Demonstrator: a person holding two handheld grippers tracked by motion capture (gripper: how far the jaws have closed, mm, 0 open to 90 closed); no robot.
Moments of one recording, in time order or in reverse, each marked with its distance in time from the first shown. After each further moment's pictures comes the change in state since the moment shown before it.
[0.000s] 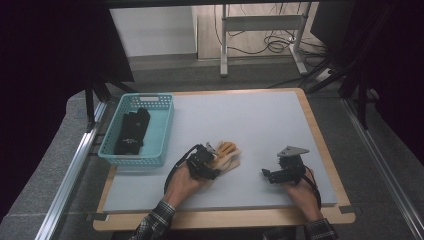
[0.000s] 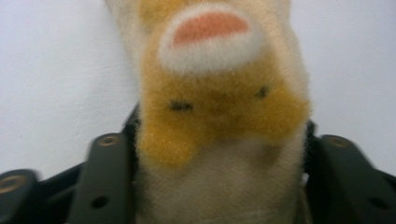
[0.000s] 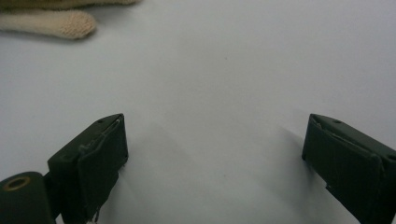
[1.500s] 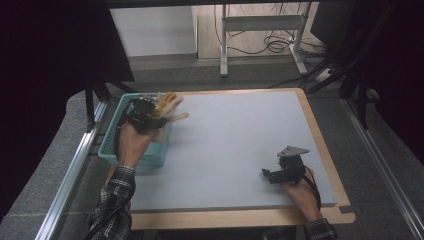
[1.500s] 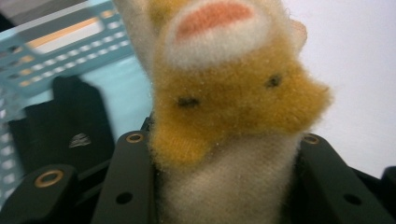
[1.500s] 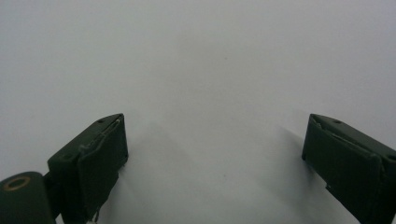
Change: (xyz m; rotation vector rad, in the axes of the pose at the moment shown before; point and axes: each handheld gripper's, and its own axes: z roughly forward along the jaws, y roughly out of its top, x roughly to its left) left arm 0.151 -0.006 -0.143 -0.120 0.315 -0.337; right arm 0.000 0.000 0.000 0.001 -0.001 -0.001
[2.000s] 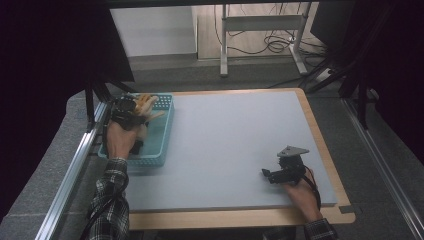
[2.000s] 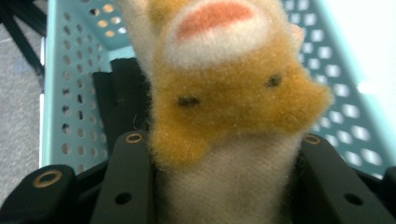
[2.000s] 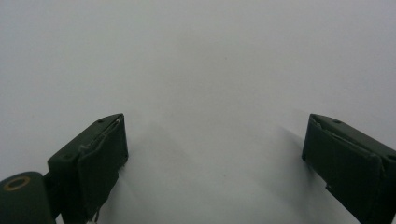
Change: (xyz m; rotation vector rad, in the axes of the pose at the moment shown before) left arm 0.064 -0.016 0.031 0.085 0.161 -0.154; right arm 0.000 0.000 0.000 0.000 0.000 0.001
